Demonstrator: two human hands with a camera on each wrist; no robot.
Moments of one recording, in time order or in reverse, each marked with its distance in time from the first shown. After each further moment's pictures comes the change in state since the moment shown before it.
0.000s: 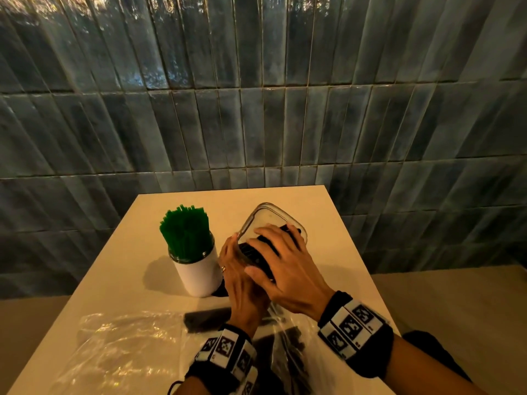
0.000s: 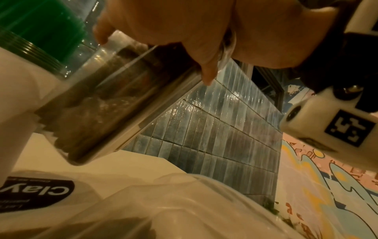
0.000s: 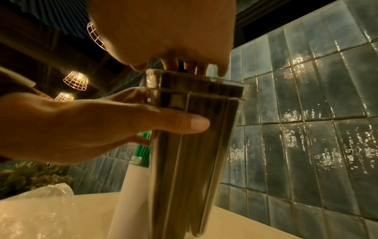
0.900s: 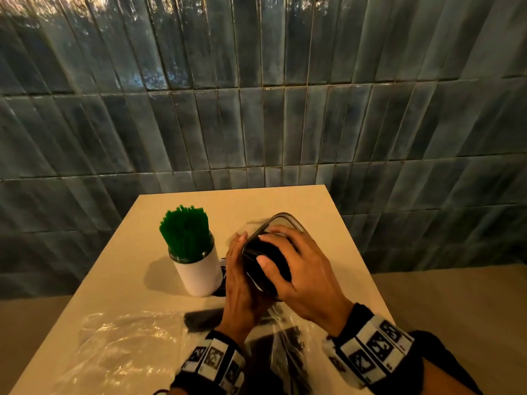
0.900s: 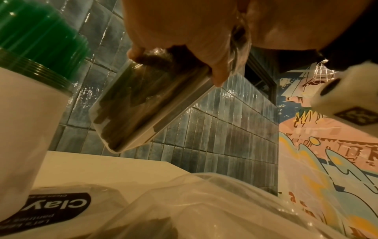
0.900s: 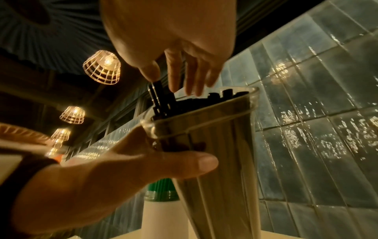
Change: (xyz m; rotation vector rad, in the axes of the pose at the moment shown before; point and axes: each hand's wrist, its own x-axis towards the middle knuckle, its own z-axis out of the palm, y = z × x) left_hand -0.002 0.000 -0.018 -0.195 -0.255 -0.003; right_hand -0.017 -0.015 -0.033 0.238 0.158 0.176
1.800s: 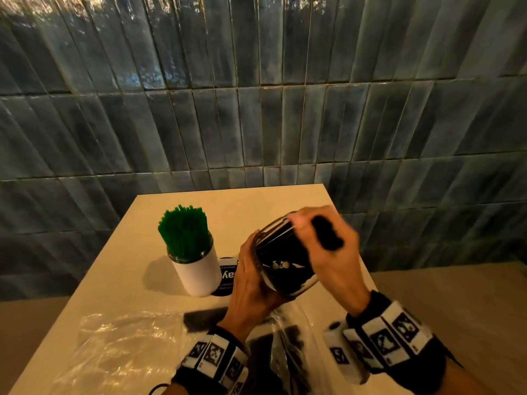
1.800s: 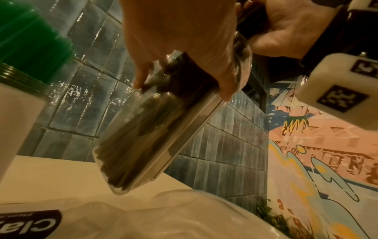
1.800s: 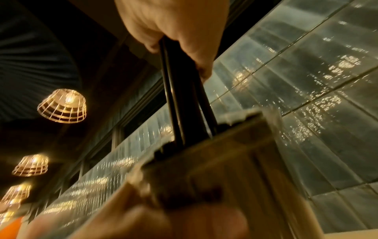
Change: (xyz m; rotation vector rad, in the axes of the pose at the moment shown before) left_hand 0.009 0.023 -0.001 -0.034 -0.150 0.098; right_hand 0.014 -0.001 -0.030 0.718 0.392 0.072
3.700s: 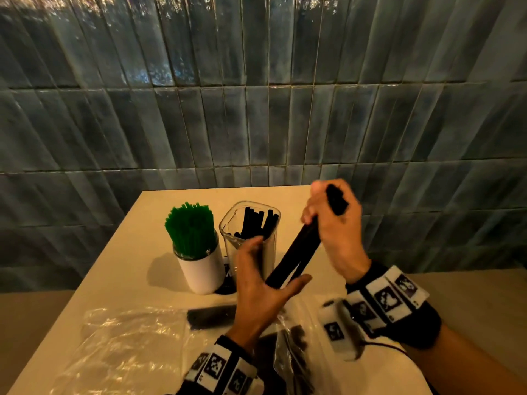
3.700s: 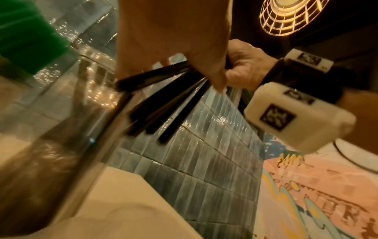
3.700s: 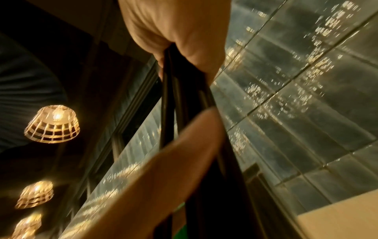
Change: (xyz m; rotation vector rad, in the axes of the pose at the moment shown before) left_hand -0.011 0.021 -0.002 -0.132 0.136 -0.251; right_hand 0.038 -0.002 0.012 0.250 0.114 0.194
